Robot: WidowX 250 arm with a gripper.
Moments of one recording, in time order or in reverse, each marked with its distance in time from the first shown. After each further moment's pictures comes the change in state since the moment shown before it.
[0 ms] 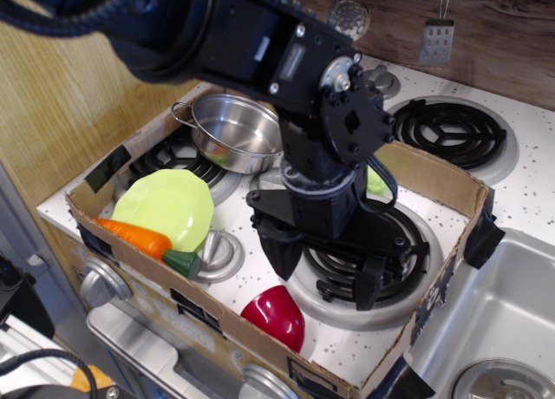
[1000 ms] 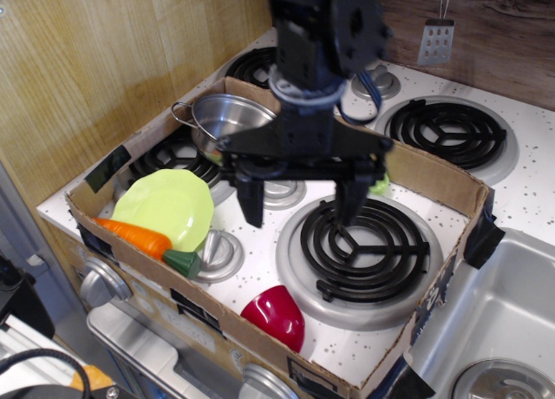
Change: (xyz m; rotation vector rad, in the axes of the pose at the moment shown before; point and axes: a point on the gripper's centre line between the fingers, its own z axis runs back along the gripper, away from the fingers) arm 0.025 0.035 0.032 0.142 0.031 0.537
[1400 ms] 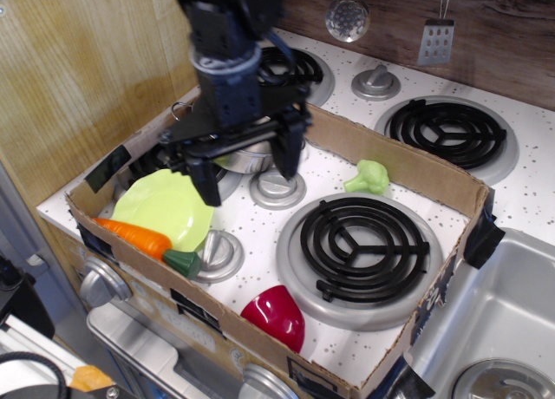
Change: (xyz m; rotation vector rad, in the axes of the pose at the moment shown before) arm 0.039 0.036 -0.009 -0.073 0.008 0.379
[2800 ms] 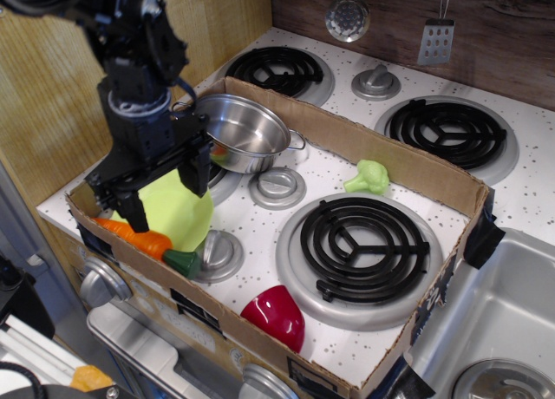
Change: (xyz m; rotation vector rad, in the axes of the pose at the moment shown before) arm 0.047 0.061 -0.043 0.080 -0.063 0.336
